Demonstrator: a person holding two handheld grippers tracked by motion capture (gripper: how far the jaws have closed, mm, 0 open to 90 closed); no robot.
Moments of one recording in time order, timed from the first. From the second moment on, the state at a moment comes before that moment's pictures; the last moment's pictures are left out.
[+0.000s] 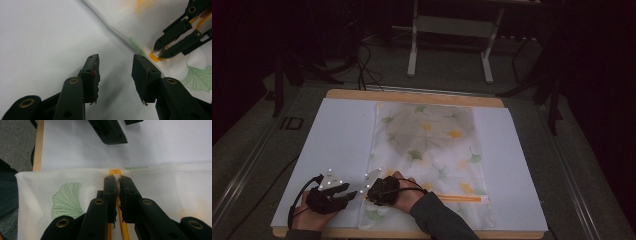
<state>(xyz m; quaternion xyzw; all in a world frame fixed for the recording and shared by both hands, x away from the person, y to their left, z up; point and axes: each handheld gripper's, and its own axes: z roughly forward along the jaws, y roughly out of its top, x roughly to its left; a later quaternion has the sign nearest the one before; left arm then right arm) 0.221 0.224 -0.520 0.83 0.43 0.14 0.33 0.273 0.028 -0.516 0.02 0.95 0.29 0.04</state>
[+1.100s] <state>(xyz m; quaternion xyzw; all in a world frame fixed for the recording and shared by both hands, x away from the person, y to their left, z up) 0.215 0.198 -0.510 0.83 0.43 0.03 0.35 0.271 0.023 -0.511 0.02 0.95 0.32 0.06</state>
